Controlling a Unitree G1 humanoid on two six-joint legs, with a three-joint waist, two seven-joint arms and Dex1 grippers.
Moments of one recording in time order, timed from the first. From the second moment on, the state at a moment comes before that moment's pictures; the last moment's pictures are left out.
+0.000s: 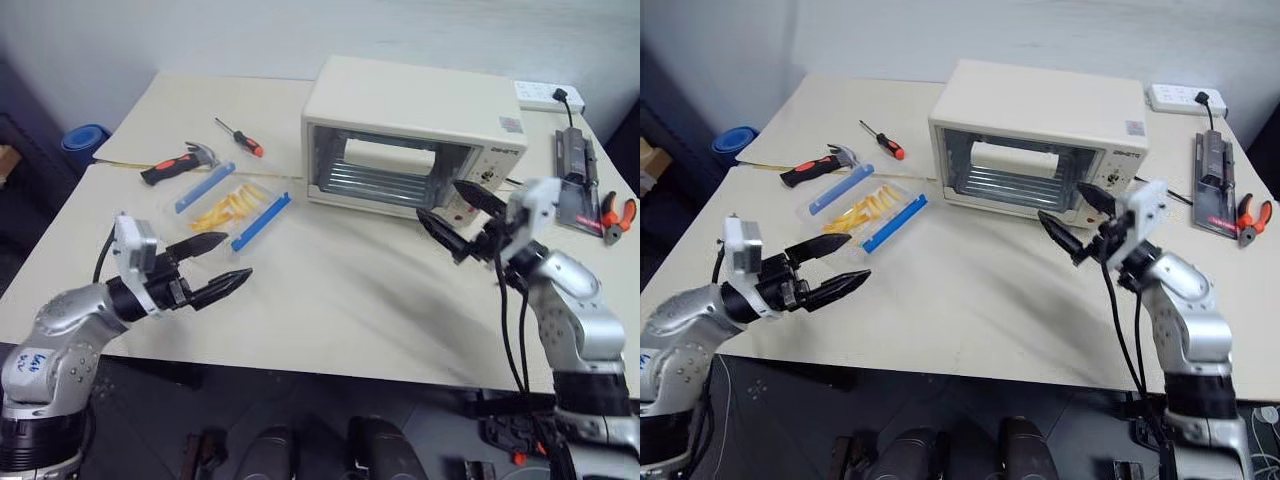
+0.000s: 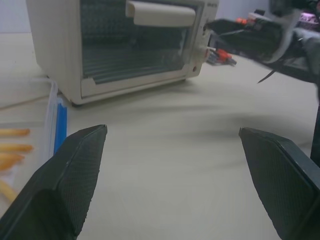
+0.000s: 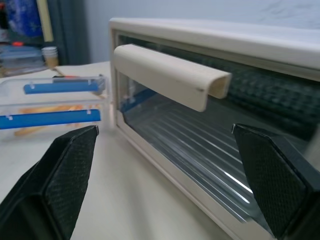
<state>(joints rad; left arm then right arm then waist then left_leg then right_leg) -0.18 0.70 0.31 -0.28 -0.79 0.52 -0.84 -0.48 -0.53 -0.13 0.02 0.52 0.23 0.71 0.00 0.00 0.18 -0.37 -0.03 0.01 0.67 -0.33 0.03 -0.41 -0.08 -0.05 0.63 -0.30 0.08</state>
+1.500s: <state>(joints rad) -0.77 0.37 -0.01 0.45 -0.33 0.13 -0.83 -0.19 -0.53 0.00 -0.03 0.26 -0.17 0.93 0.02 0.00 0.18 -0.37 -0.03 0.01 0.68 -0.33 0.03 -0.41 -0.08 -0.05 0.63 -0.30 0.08</state>
